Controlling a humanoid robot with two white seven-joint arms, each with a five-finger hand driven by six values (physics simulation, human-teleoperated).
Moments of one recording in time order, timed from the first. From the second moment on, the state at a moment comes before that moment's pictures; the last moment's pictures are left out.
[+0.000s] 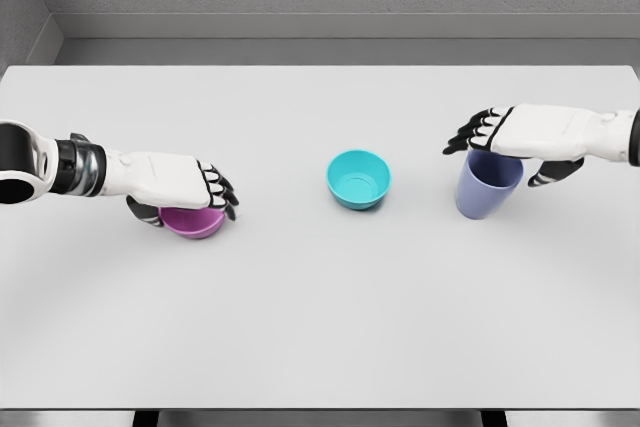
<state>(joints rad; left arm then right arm) -0.87 0.85 -1.03 -1.51 -0.46 -0.61 -0.60 -0.72 -0.96 0.70 -1.52 0.30 -0.61 0.61</state>
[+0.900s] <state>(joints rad) -0.97 0.74 -1.04 -1.52 -0.45 -0.61 -0.60 -0.73 -0.94 0.73 -1.48 0.33 -0.61 0.61</state>
